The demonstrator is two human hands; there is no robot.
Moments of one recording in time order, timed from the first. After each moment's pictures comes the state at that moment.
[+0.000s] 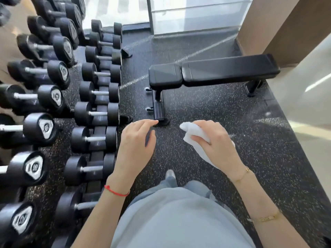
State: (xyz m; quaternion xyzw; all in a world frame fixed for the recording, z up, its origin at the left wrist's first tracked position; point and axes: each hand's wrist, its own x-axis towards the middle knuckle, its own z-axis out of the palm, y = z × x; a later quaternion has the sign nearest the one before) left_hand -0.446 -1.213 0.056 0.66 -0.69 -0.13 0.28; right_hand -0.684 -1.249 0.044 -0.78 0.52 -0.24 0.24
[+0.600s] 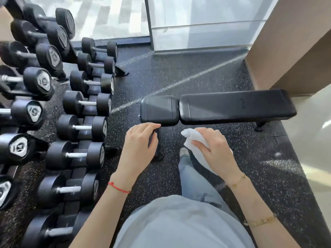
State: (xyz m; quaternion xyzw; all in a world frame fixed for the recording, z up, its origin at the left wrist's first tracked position) left_hand -0.472 -1.595 0.013 0.68 -0.68 -0.14 0.25; right_hand -0.712 -1.630 -0.007 -0.78 0.53 -0.23 0.25
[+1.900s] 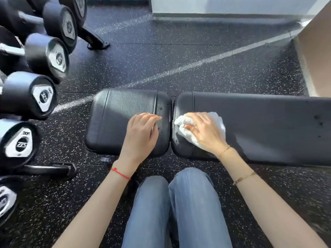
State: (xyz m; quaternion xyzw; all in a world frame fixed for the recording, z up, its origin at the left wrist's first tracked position) left_hand -0.491 -1.958 -0.457 0.71 -0.67 -0.11 0.21; right_hand -0.709 -2.056 -0.488 -0.85 0.45 -0.10 0.24
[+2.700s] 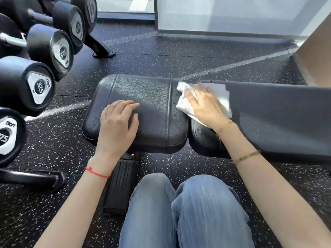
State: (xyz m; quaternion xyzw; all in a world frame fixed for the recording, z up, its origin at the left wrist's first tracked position) left_hand -0.402 -1.922 -0.530 0.73 -0.63 0.02 0.26; right_hand -0.625 -2.069 -0.527 -0.81 0.53 -0.13 0.22
